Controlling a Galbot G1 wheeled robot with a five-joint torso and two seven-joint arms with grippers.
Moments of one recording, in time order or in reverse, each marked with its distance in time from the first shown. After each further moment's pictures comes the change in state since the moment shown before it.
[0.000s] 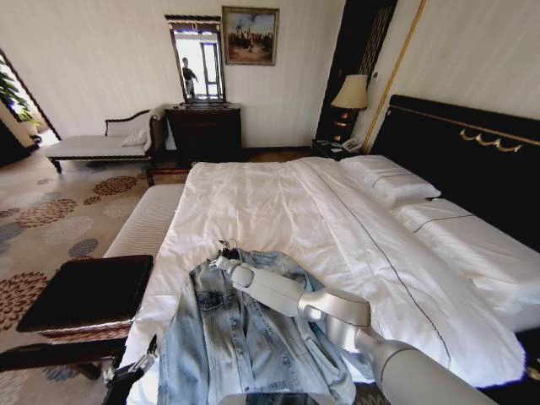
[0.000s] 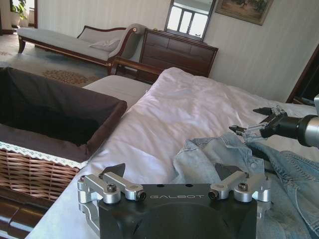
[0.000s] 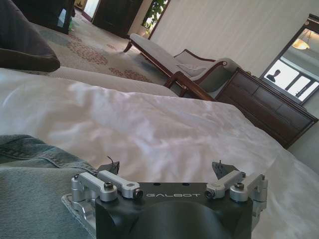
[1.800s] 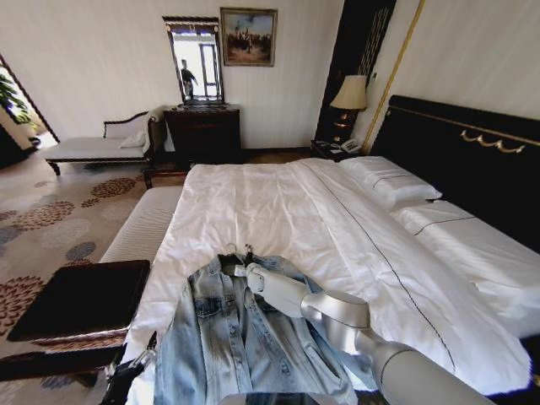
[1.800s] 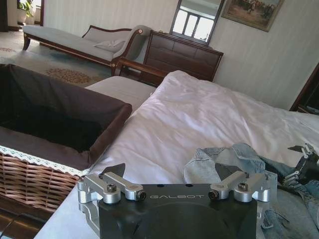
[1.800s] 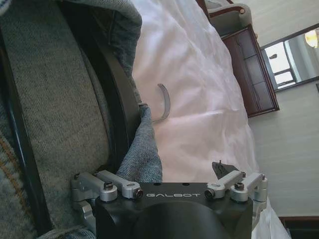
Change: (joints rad) left arm -0.029 0.023 -0.002 0.027 -0.046 0.005 -0.002; right arm -0.008 0.002 -0.051 -0.278 -0.356 -0.200 0.039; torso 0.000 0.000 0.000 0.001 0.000
